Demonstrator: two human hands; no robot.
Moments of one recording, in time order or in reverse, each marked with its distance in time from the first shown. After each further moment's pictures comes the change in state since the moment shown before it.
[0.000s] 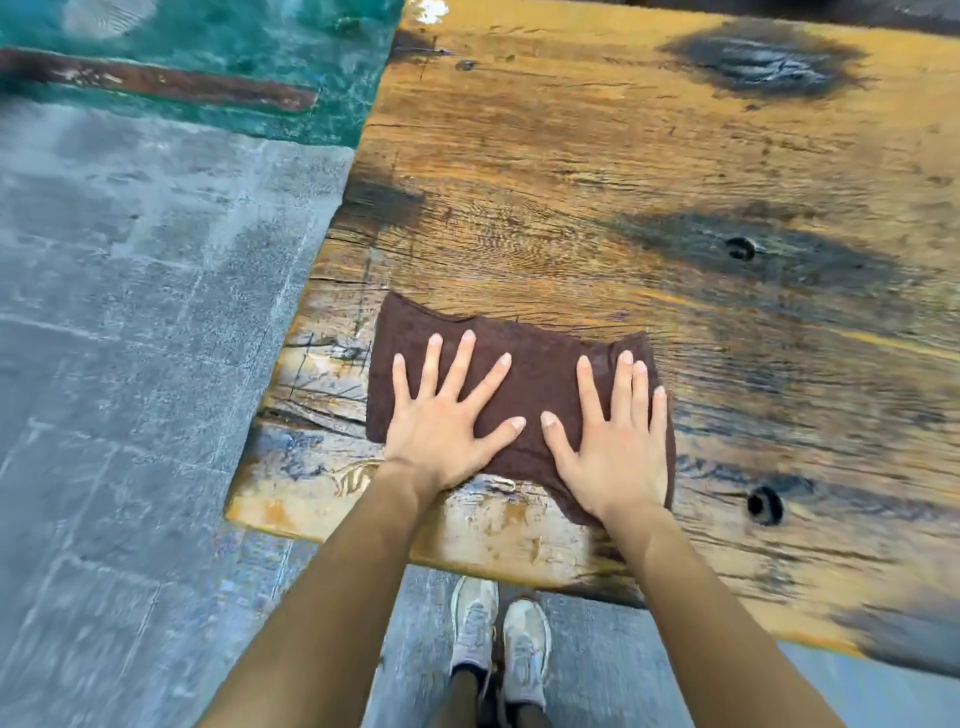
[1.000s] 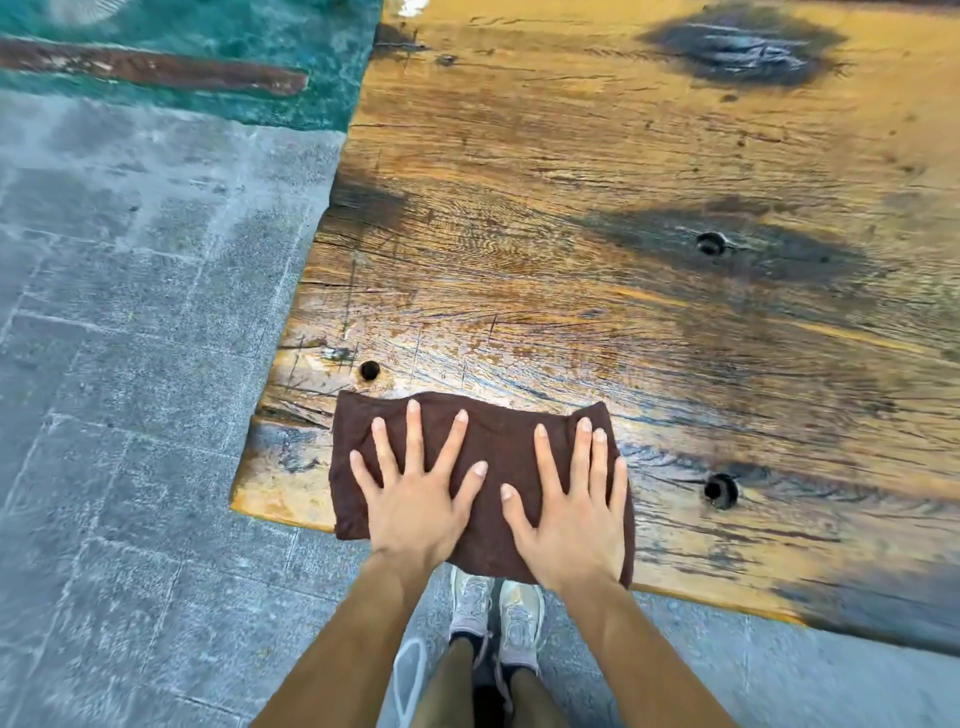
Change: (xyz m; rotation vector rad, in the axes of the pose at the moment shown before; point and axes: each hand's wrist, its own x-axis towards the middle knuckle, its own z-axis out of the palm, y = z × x) left_hand -0.086 0.036 0.009 -0.100 -0.160 -0.334; right_hand -0.088 -0.010 0.005 0.036 -0.076 0.009
